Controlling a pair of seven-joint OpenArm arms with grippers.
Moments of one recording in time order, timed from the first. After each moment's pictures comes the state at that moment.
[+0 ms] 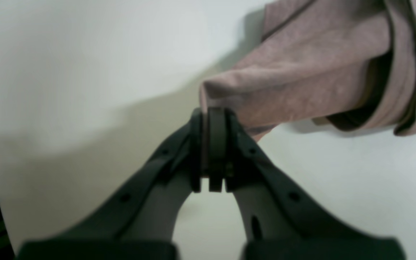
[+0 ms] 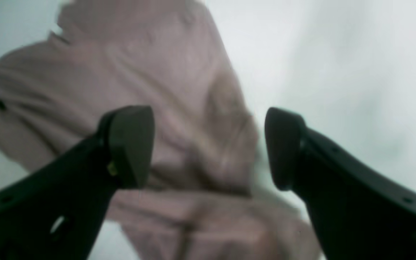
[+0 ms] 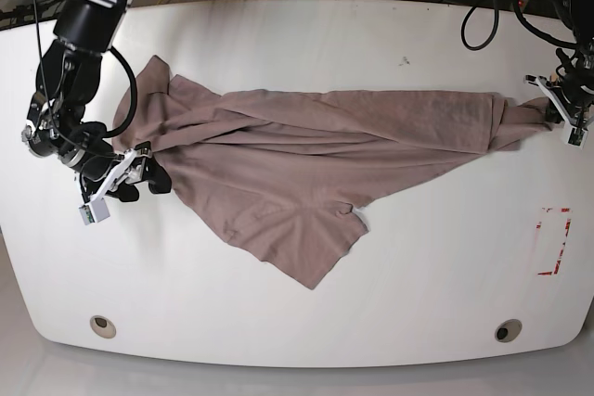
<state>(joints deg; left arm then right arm) 9.4 -24.9 -35.3 85.9 -10.0 -43.0 41.7 12.4 19.6 24.6 75.8 41.2 41.4 -63.1</state>
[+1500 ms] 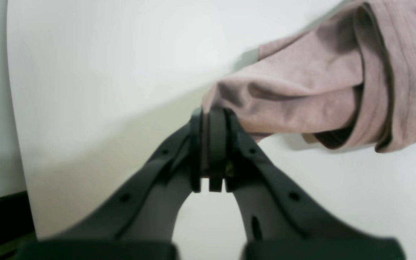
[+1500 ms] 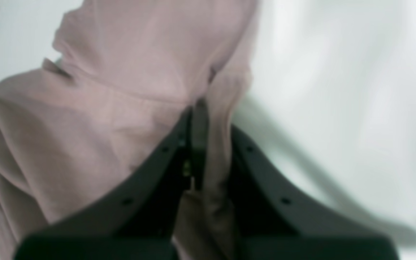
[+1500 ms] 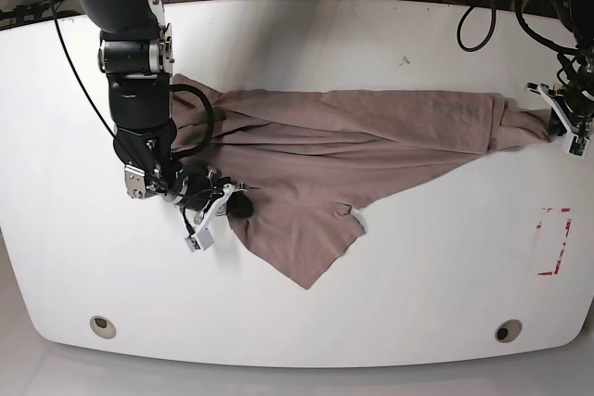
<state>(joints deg) 9.1 -25.1 -35.0 90.7 -9.9 -43.0 41.9 33.3 10.2 -0.6 30.7 24.1 40.9 -30.0</state>
